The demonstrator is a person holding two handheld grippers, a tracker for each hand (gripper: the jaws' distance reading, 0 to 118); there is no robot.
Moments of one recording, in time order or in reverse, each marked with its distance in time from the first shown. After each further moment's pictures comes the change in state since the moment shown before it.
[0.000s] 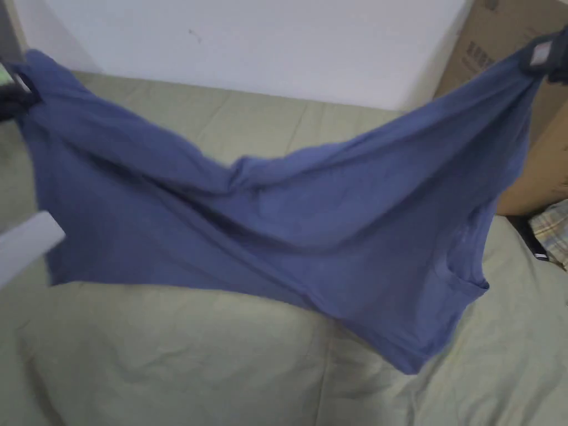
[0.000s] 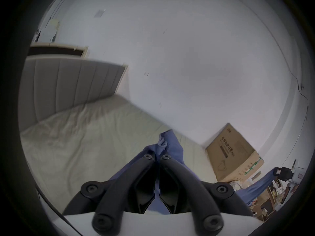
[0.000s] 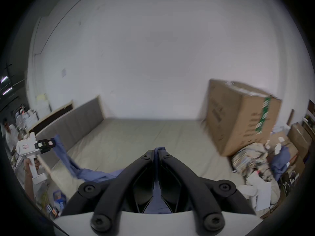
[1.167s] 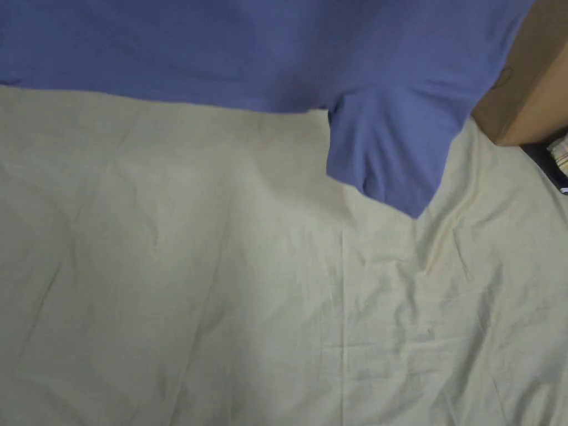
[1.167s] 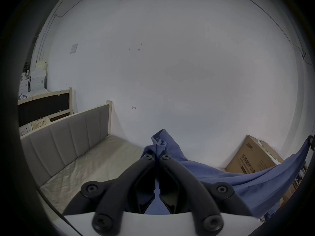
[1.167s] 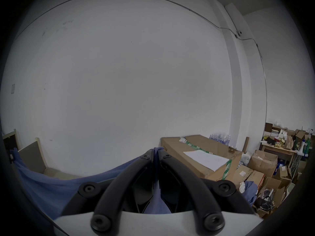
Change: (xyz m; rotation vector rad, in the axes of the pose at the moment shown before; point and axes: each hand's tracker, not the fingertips) left arm 0.150 0.184 -0.248 0.074 0.138 -0.229; right arm 0.017 0.229 -0.206 0.236 -0.626 0.049
